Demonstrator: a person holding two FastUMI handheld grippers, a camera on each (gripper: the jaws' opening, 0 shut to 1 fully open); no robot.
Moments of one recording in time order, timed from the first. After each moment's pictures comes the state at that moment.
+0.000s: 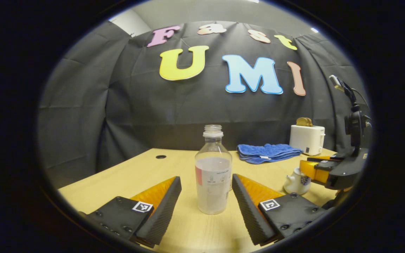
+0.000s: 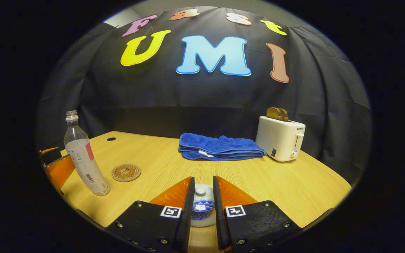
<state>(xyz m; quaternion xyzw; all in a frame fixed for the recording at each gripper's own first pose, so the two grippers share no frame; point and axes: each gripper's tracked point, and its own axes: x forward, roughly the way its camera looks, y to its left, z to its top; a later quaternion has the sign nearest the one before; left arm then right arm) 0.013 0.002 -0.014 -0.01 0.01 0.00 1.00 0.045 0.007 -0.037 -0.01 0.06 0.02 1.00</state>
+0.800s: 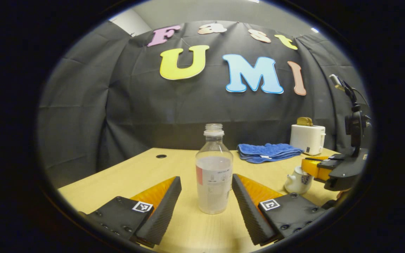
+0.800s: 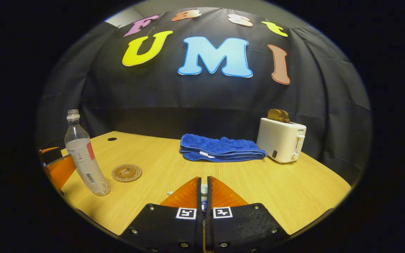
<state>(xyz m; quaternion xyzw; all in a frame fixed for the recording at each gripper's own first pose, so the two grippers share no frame) 0.012 0.003 -0.015 0.00 0.01 0.00 1.00 0.043 0.008 -0.034 -0.02 0.05 0.02 1.00</state>
